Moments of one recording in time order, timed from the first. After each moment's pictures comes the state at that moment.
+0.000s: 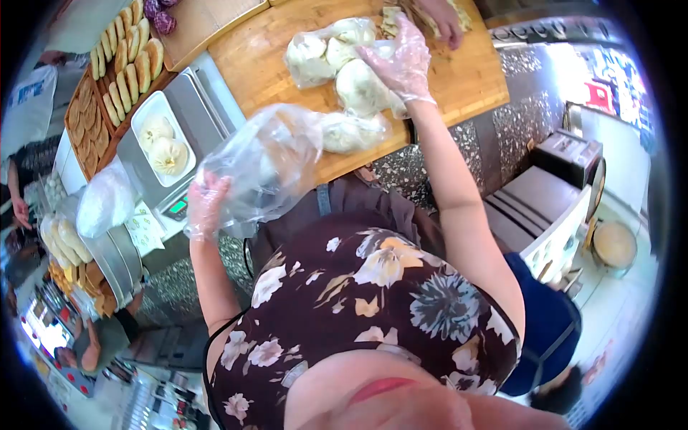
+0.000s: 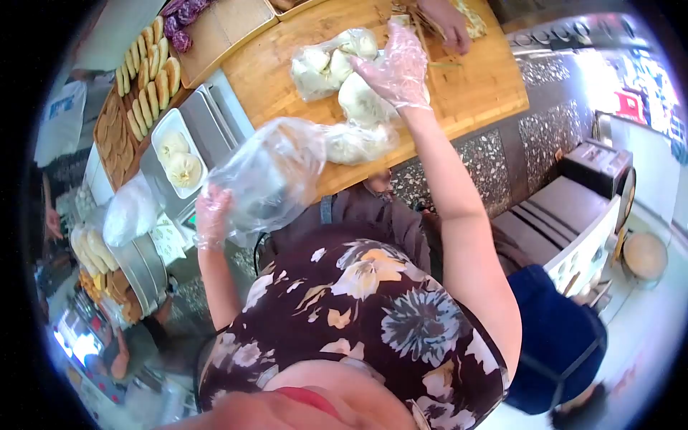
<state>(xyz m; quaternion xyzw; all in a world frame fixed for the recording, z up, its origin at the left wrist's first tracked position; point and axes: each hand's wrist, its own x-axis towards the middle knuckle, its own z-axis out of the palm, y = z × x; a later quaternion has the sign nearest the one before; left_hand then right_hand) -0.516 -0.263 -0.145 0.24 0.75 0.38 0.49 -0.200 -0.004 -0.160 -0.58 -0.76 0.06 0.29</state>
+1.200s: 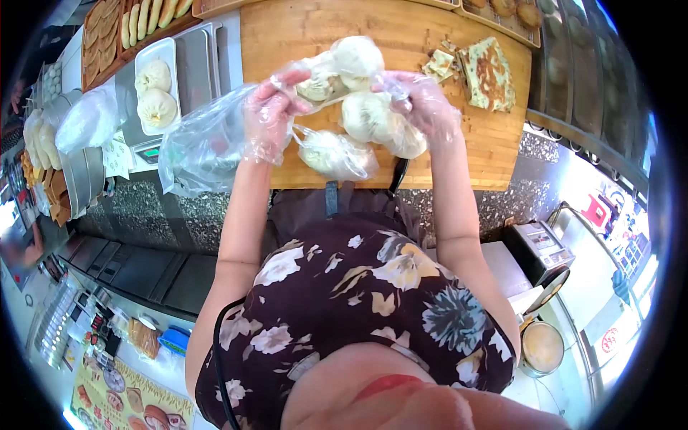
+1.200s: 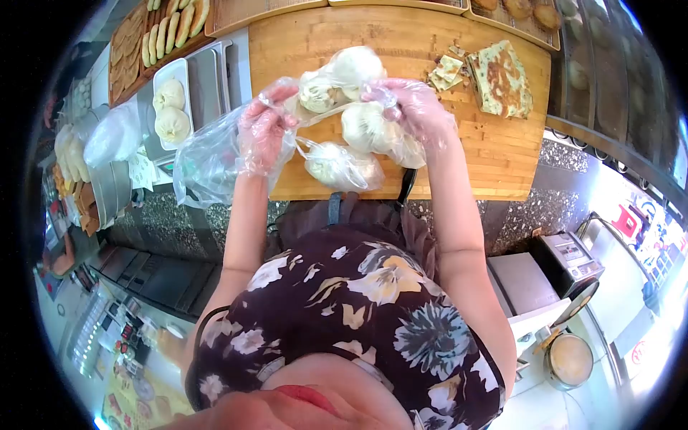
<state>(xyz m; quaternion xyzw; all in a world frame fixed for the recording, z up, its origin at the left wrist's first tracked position) -0.388 -0.101 -0.189 0.13 0.52 0.69 0.48 -0.196 0.078 -0.174 -0.43 -0.34 0.84 0.07</state>
